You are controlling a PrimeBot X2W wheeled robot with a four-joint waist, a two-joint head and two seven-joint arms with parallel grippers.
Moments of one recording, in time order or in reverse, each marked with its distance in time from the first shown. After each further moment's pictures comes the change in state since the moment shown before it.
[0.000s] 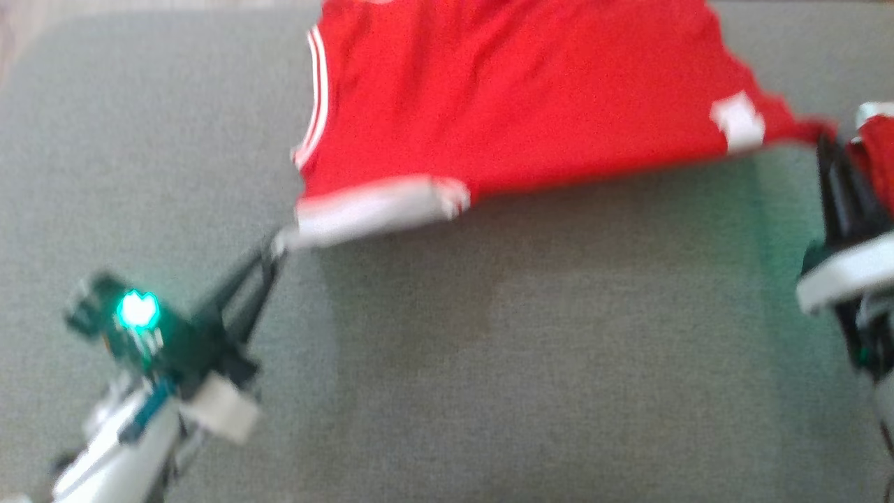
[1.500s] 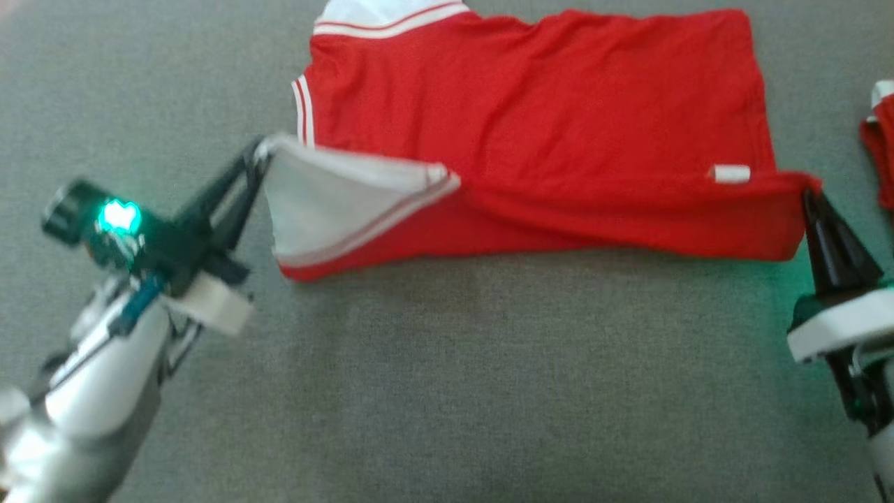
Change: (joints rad) left arm -0.211 -0.048 -0.009 0.155 -0.011 -0.020 0.008; right arm 0.227 0.047 -0.114 -0.222 -0.069 0.000 0.090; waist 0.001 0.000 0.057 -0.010
